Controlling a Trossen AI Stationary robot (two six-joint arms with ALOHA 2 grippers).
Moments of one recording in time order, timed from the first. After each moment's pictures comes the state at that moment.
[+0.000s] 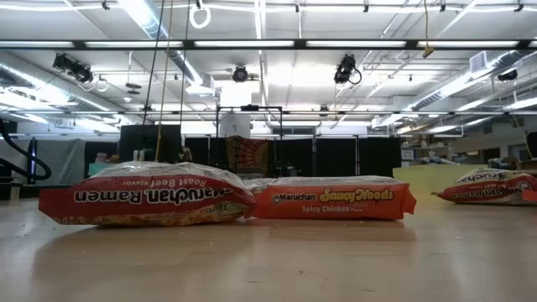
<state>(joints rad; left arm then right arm) -1.01 1.31 1.09 -0.90 0.24 -2.23 0.85 1.20 0.82 -0.04 0.49 0.80</state>
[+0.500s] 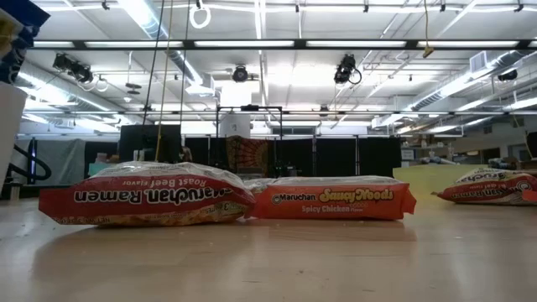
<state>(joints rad) -0.98 1.31 0.95 -0.61 0.06 -2.17 0.91 1.32 0.80 0.03 0.59 0.97</state>
